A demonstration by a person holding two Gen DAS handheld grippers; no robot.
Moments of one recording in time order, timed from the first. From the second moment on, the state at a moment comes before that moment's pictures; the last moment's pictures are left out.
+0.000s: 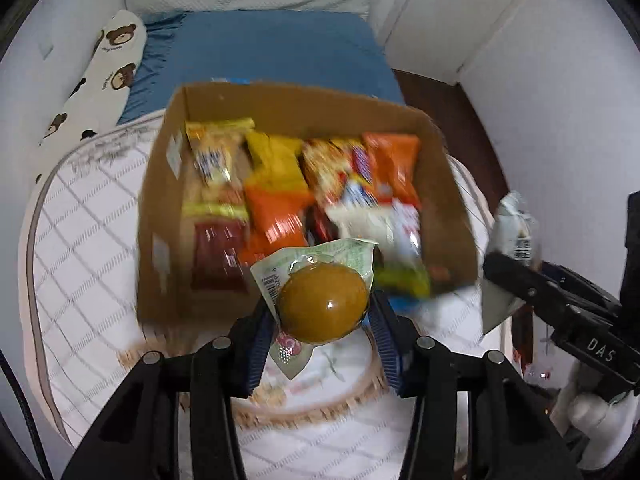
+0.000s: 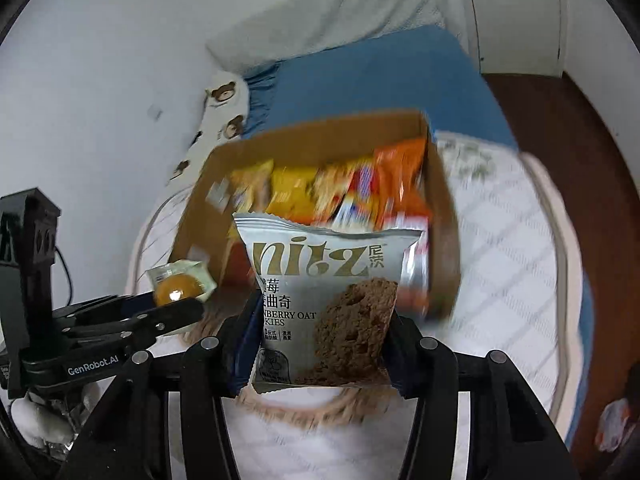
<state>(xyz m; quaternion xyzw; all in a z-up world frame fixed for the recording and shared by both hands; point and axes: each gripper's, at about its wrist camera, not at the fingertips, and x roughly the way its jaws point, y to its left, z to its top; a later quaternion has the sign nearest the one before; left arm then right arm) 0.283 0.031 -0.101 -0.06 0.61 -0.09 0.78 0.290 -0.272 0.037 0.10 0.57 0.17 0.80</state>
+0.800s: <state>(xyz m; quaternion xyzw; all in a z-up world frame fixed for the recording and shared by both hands) 0.406 0.046 -0.214 -0.03 0.67 -0.03 0.74 0.406 -0.248 -0.089 0.01 0.67 0.07 0.74</state>
